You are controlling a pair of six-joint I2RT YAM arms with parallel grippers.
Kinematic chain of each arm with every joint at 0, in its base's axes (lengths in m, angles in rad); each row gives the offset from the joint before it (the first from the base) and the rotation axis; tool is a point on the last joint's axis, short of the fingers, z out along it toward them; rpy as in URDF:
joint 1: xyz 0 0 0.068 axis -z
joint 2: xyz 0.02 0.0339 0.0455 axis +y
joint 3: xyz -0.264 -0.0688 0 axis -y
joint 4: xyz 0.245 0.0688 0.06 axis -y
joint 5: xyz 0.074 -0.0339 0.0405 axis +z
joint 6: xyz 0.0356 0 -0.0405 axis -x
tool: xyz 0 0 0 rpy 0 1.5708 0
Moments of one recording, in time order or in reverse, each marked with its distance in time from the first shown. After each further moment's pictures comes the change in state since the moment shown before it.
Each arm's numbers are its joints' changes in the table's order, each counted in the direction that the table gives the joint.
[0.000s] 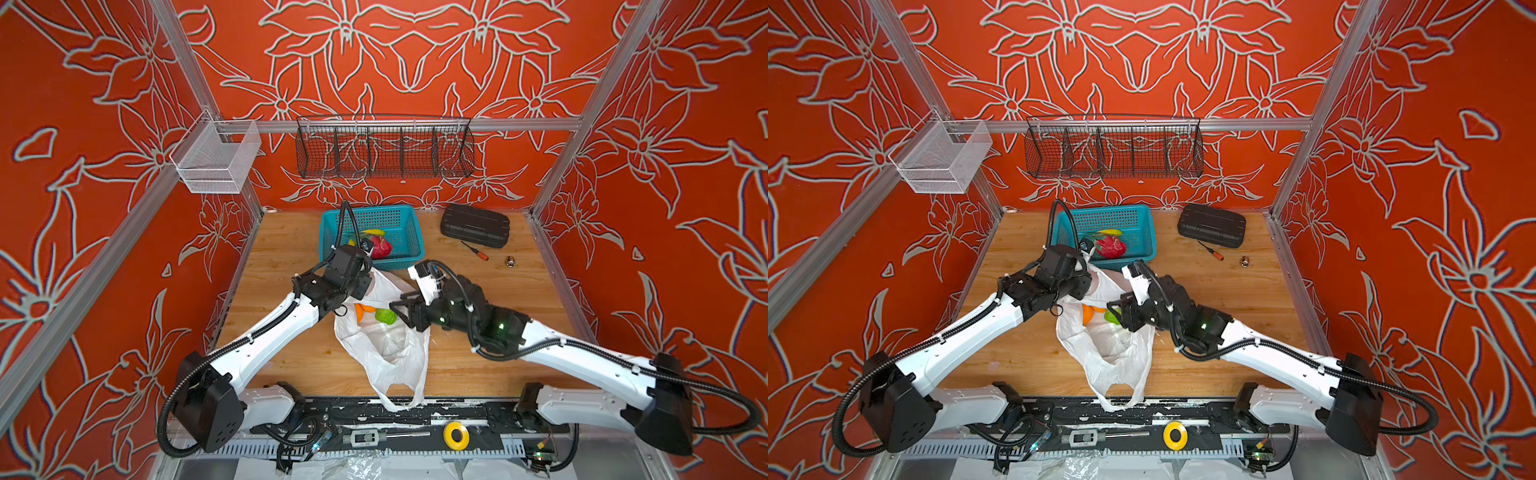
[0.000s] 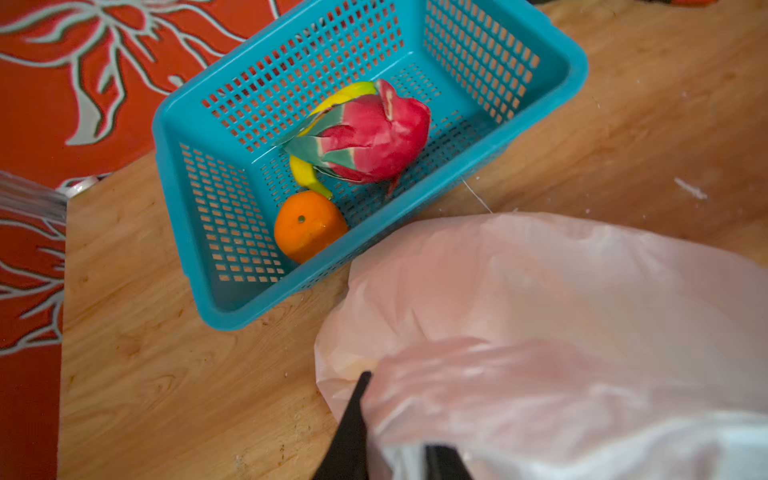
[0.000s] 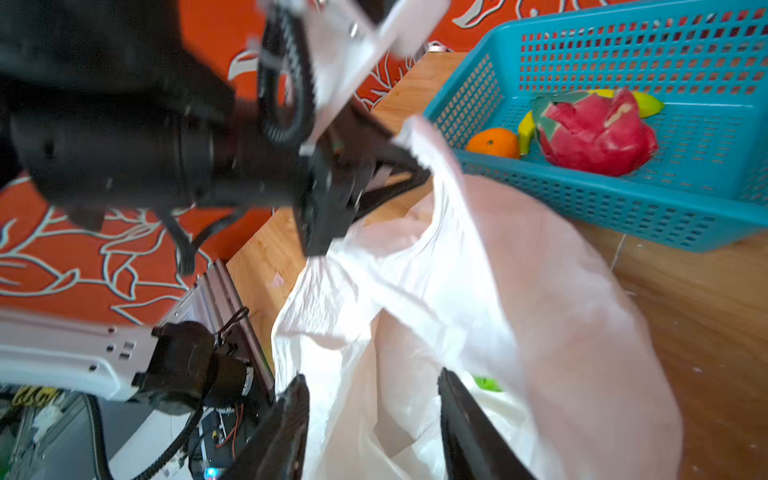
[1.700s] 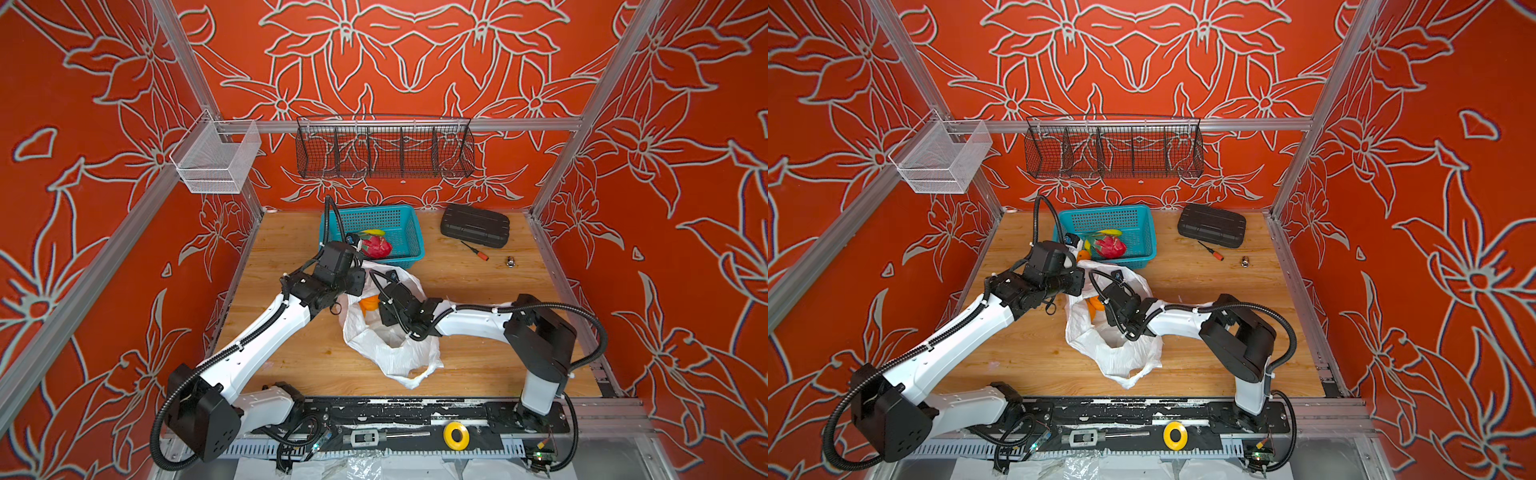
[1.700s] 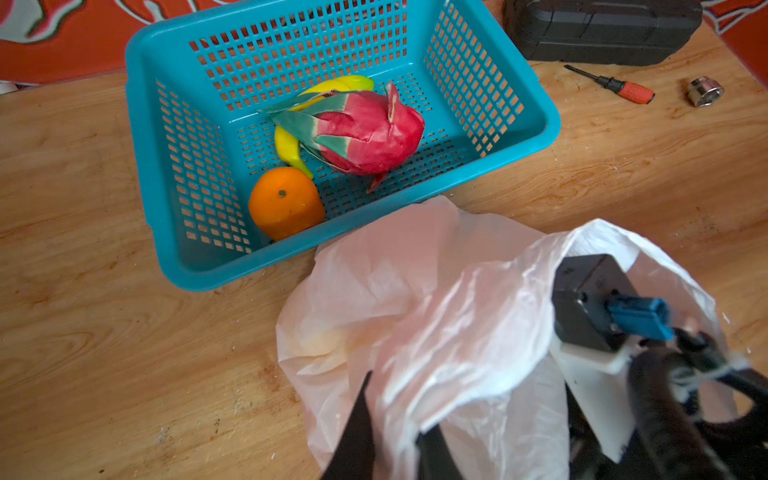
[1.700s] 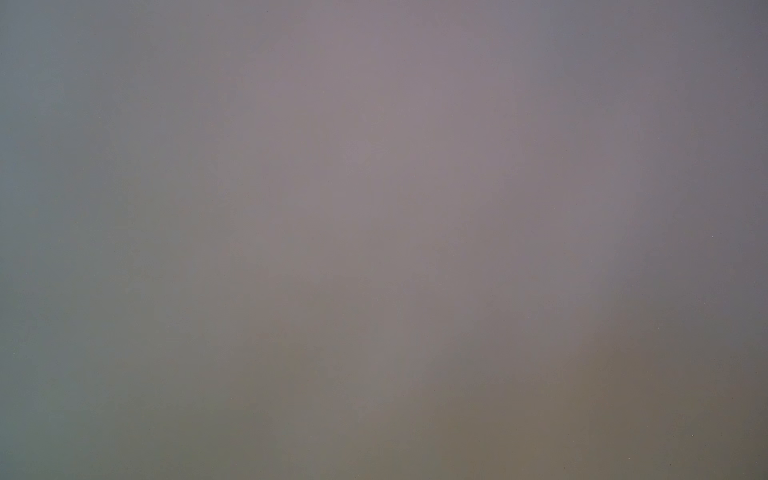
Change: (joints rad) left arm -0.051 -0.053 0.005 -0.053 -0.123 0.186; right arm 0.021 0.661 0.243 -0.045 -0.362 -0.089
